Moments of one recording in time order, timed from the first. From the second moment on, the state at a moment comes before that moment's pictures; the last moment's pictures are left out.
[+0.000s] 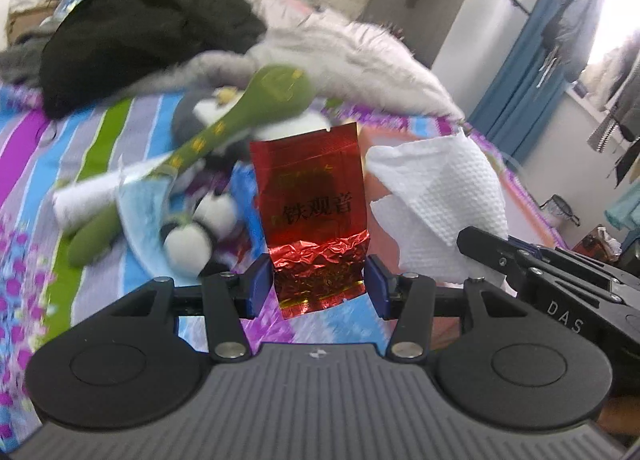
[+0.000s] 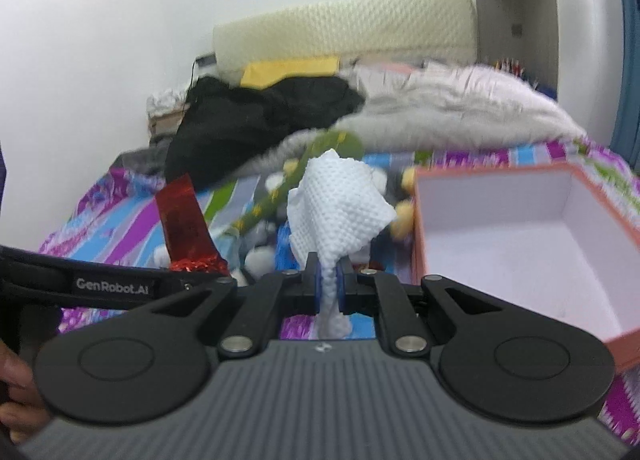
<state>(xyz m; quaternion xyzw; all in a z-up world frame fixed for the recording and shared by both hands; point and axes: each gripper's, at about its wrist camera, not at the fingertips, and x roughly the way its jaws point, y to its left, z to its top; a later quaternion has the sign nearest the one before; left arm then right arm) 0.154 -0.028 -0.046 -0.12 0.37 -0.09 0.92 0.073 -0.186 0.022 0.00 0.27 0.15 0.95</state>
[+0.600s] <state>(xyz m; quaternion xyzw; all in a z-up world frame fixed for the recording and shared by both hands) 0.231 -0.143 0.023 -0.07 0.35 -0.20 0.91 0.120 -0.279 0.074 -0.01 0.23 0.06 0.97</state>
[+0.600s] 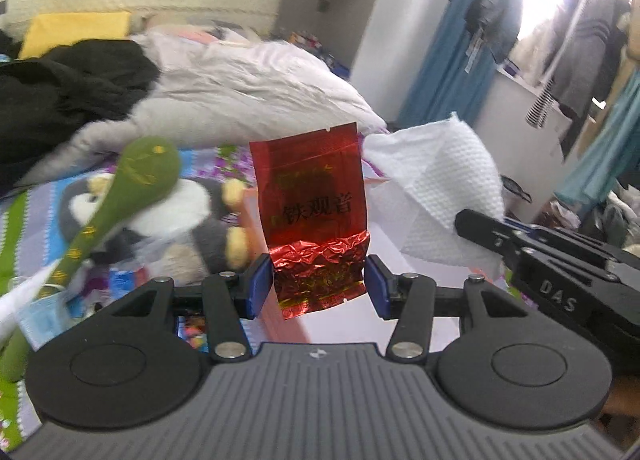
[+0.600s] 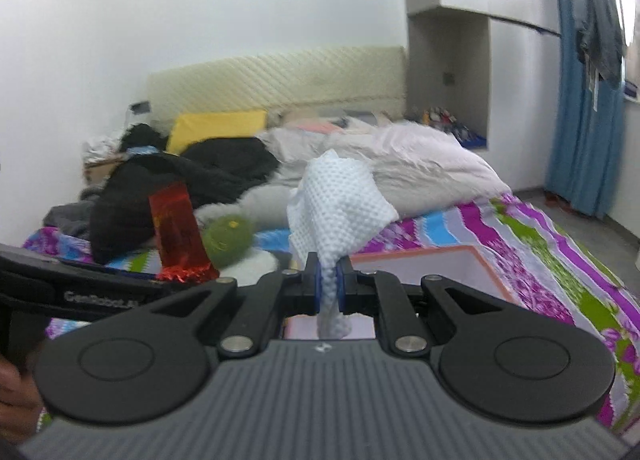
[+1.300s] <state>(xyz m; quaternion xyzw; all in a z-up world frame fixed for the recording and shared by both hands) 0.328 -0.237 -0.087 -0.05 0.52 -0.25 0.82 0.152 -0.366 -0.039 0.00 0.43 -0.03 0.90</state>
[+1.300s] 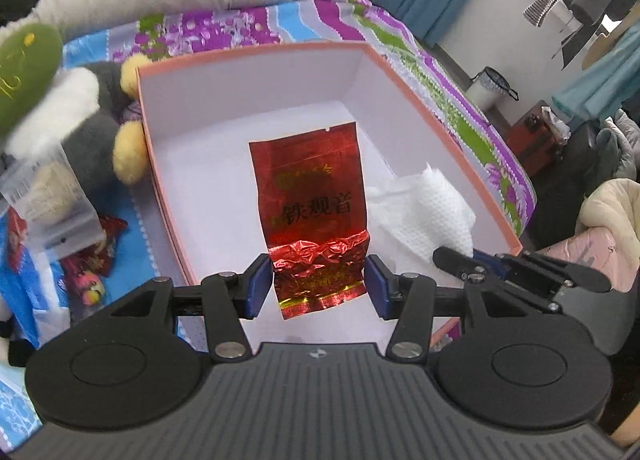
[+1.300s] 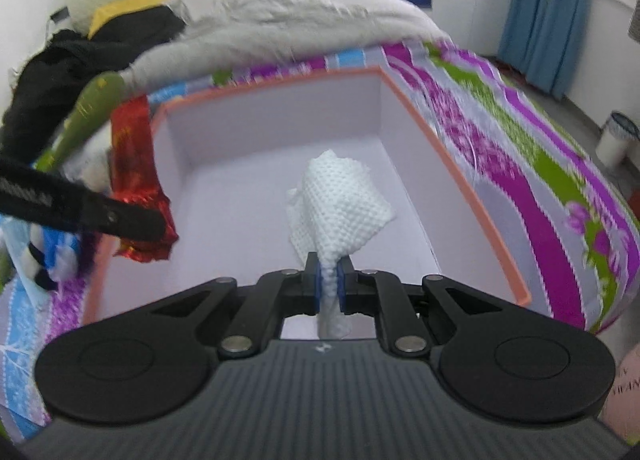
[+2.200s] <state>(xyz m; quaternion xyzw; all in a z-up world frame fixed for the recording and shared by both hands) 0.263 -0.205 -0.014 0.02 0.39 -0.23 0.89 0.117 -0.339 0.026 0.00 0.32 0.00 0.95</state>
